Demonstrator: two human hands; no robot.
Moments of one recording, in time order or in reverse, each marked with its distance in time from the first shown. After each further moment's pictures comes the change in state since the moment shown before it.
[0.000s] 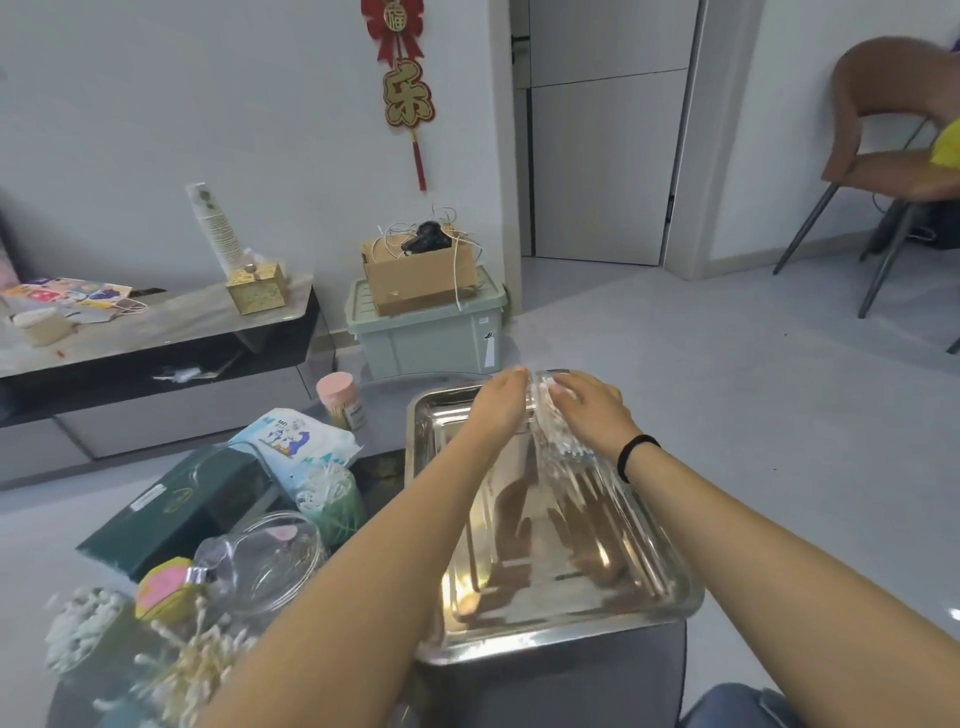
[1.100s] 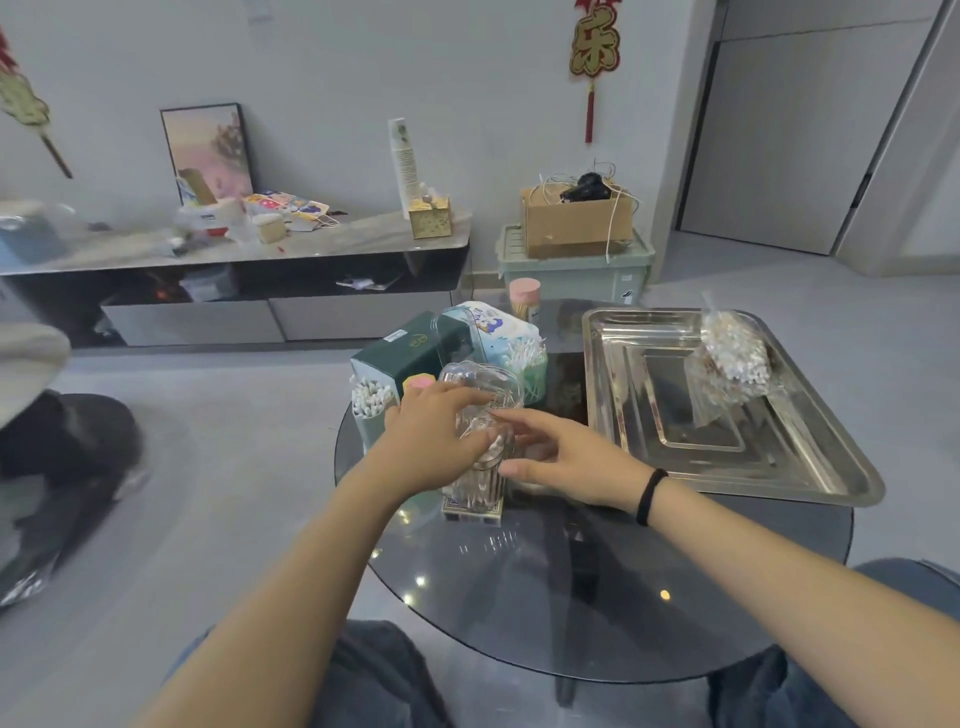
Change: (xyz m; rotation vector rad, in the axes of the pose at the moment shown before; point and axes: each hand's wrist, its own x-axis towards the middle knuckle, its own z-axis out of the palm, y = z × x) left_hand -0.230 -0.111 -0.196 0.777 0.188 0.075; right_hand -0.196 -0.134 0.116 0.188 -0.658 -0.443
